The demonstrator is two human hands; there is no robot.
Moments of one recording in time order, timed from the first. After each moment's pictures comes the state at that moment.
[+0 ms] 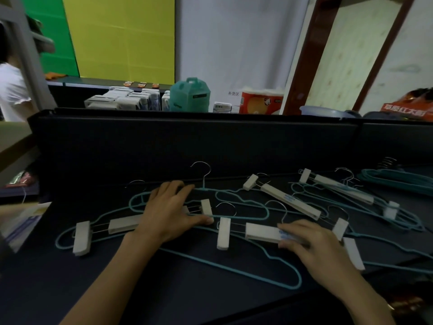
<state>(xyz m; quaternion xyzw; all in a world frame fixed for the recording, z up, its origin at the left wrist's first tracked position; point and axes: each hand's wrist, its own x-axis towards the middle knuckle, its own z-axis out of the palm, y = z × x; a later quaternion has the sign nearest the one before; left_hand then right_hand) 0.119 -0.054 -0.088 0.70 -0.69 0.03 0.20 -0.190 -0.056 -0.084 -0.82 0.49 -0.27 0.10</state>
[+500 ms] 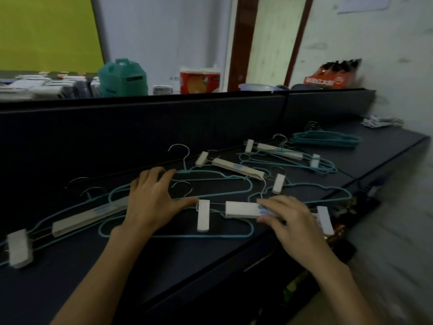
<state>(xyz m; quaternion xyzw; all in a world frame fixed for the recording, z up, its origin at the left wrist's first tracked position) 0.068 -0.054 -0.094 0.64 -0.72 0.07 0.24 -0.216 0.012 -0.094 -0.77 0.54 -0.33 -0.01</state>
